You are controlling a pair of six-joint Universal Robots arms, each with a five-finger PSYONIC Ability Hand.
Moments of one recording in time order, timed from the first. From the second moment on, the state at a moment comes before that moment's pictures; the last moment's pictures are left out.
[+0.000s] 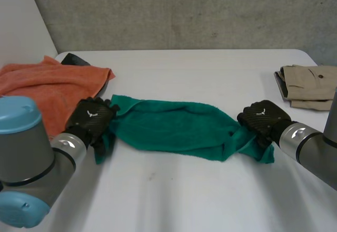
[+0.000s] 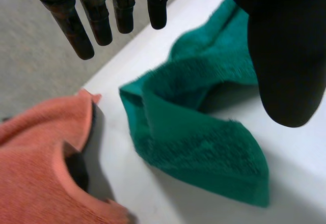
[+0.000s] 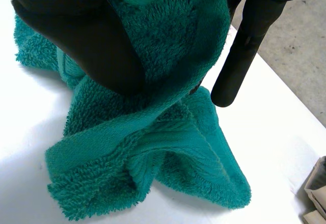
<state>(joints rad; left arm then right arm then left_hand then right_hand) 4.33 -1.87 -1.79 3.35 -1.55 3.61 1.78 -1.21 1.67 0.03 1.23 2.48 0.19 0.20 0.20 0.20 0.04 1.11 1.17 1.19 1.20 0.98</state>
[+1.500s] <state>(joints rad) 4.29 -1.89 -1.42 3.27 -1.71 3.55 1.79 -1.01 1.17 -0.10 1.34 2.55 1.12 1.20 1.19 1.20 0.98 1.11 1.17 1.19 1.20 1.01</state>
